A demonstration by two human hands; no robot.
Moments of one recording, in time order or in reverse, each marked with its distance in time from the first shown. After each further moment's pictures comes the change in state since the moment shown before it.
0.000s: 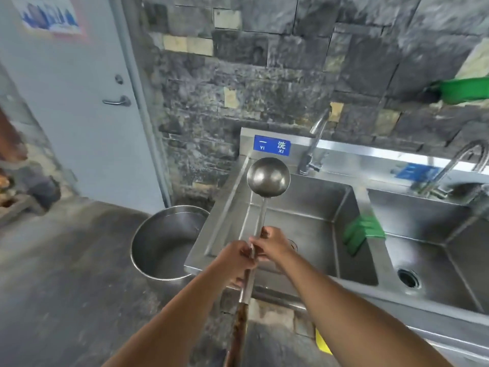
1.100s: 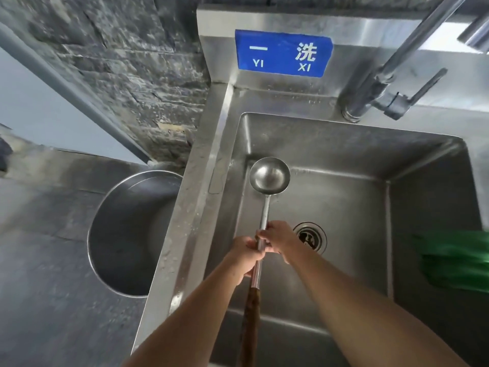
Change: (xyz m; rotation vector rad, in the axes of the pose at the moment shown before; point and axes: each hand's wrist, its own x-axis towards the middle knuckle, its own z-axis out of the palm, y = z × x) left_hand 0.407 -0.040 0.035 -0.111 -0.140 -0.531; right_hand 0.409 0.136 -0.006 0.161 -0.133 0.594
